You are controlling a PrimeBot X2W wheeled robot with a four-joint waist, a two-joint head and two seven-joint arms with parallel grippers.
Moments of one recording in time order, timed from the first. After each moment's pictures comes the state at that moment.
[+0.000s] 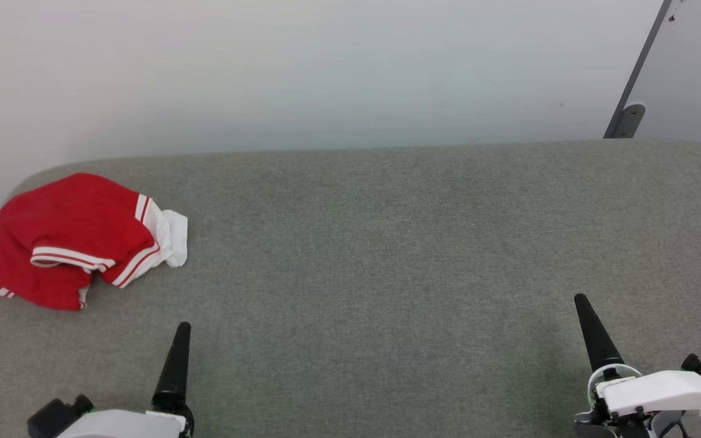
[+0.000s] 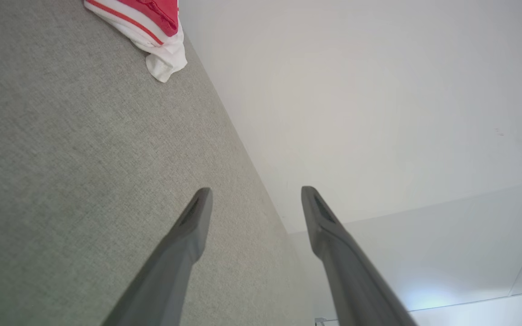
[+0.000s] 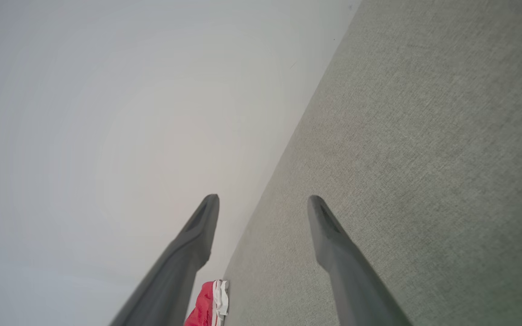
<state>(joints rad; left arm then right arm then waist) 0.01 0.12 0.01 0.16 -1.34 -0.09 -0.04 -0.11 -0.09 0.07 0.30 1.33 0.13 -0.05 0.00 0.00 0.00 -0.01</state>
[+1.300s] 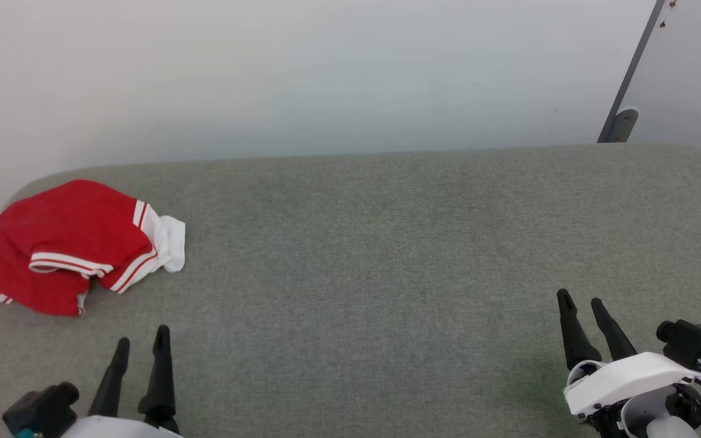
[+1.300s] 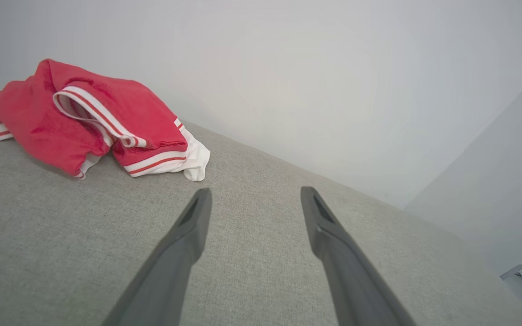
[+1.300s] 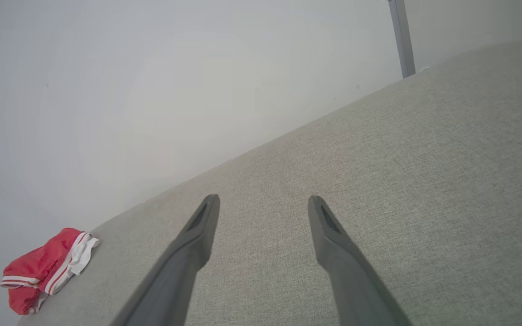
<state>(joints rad) 0.05 0.22 0.00 0.10 -0.66 -0.03 -0.16 -0.19 -0.10 0.07 0.42 0.63 0.13 -0.14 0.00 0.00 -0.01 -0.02</state>
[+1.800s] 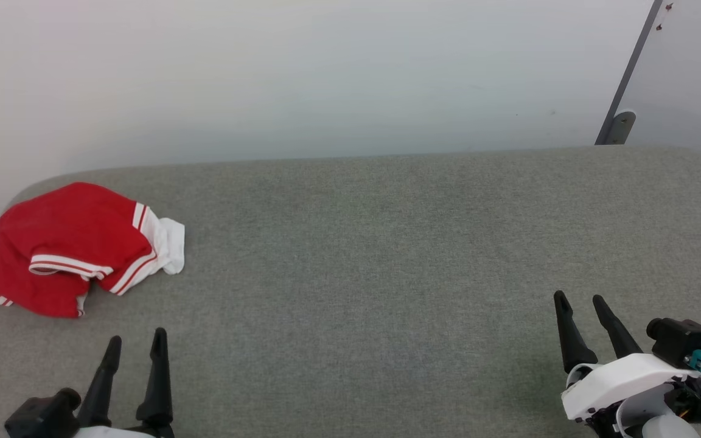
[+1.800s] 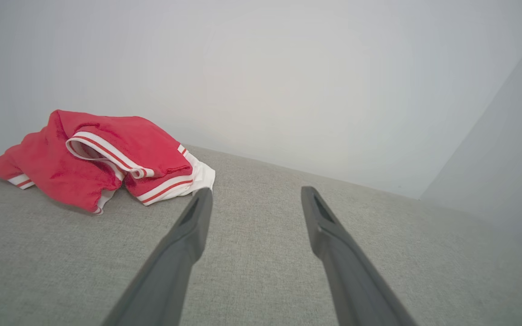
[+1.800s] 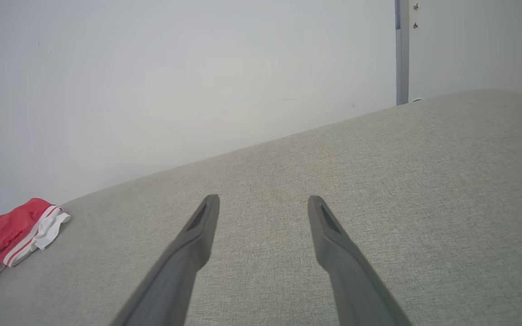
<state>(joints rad) 0.08 0.21 0.04 0.07 -0.50 -0.07 -0.20 -0.19 -0.10 0.06 0.42 0.45 0.13 -0.16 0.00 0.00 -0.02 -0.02</state>
